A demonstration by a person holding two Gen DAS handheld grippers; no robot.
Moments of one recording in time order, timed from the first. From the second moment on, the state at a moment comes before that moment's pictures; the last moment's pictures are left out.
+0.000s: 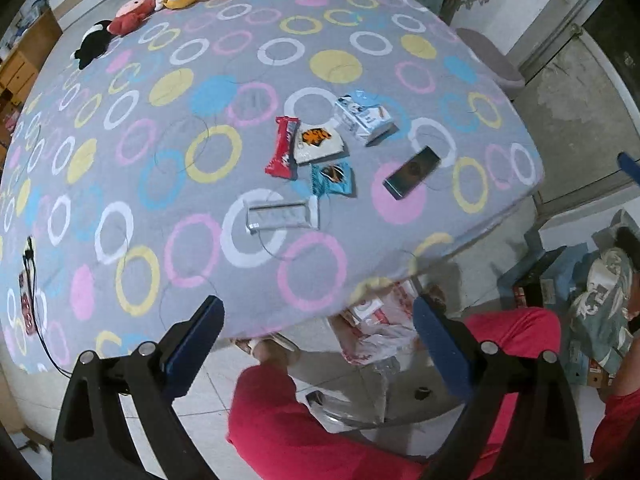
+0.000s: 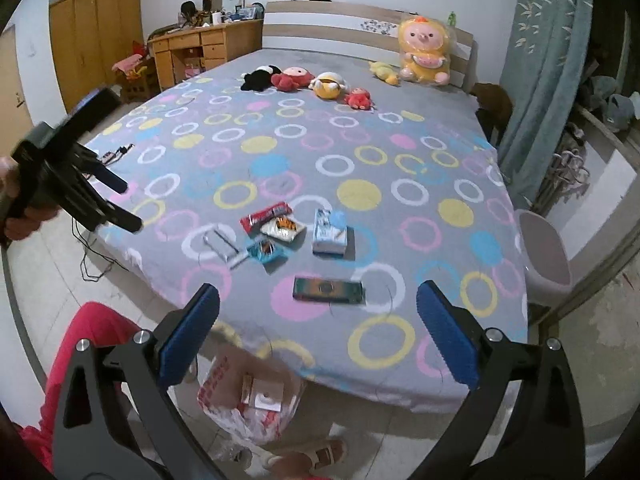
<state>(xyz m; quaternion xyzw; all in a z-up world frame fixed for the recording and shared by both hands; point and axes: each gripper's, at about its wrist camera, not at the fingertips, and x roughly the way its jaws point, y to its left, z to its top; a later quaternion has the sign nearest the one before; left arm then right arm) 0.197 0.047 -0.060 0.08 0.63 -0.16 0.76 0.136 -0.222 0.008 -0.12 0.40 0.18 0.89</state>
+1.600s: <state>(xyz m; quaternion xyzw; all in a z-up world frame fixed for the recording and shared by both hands) 0.403 0.027 -0.222 0.10 0.68 -0.17 0.71 0.318 -0.091 -0.171 -0.15 0.54 0.30 0.77</state>
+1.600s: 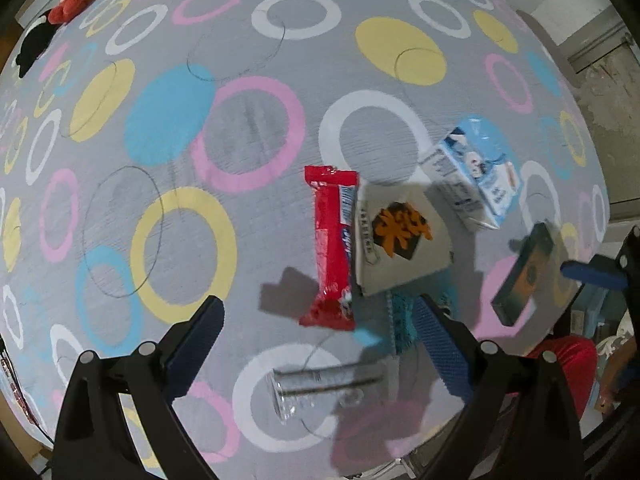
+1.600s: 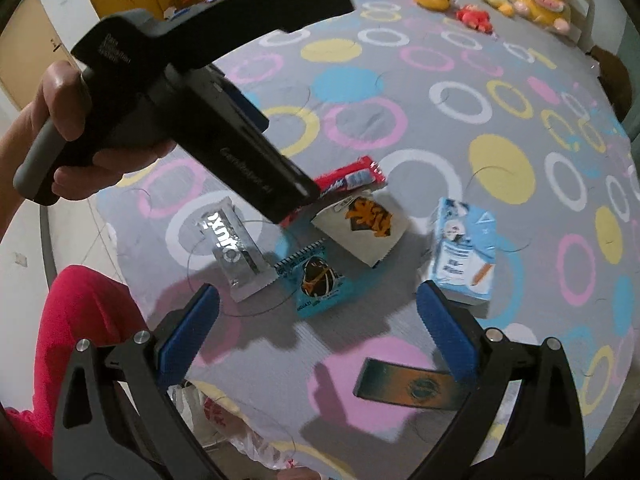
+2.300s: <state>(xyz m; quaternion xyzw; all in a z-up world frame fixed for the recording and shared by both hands) 0.440 0.042 -0.277 0.08 0.69 -0.16 0.70 0.347 -0.064 -0.249 -0.17 0.57 0.31 0.74</state>
